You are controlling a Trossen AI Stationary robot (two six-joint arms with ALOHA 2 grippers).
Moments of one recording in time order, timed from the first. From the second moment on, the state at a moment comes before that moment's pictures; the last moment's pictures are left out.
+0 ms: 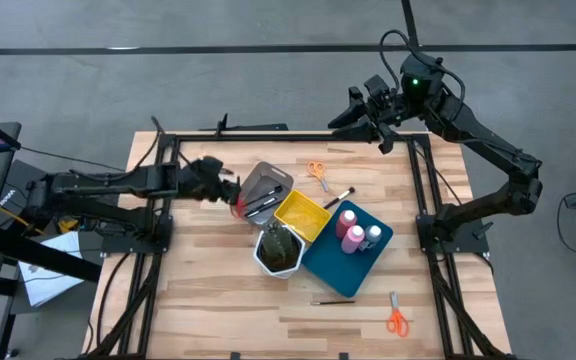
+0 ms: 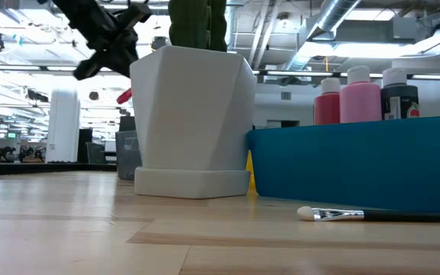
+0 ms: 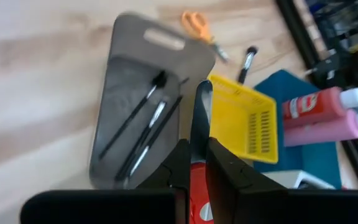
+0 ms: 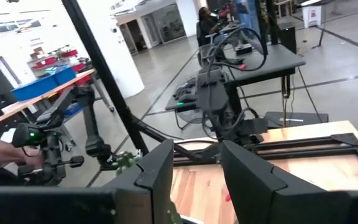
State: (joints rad) left arm 0.16 1.01 0.81 -0.54 -0.23 -0.97; right arm -0.58 1.32 1.54 -0.33 -0.88 0.21
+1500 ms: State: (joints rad) left arm 0.50 1.70 1.26 -0.09 0.63 -0.13; right arm -0.56 1.32 1.54 -0.23 -0.78 0.41
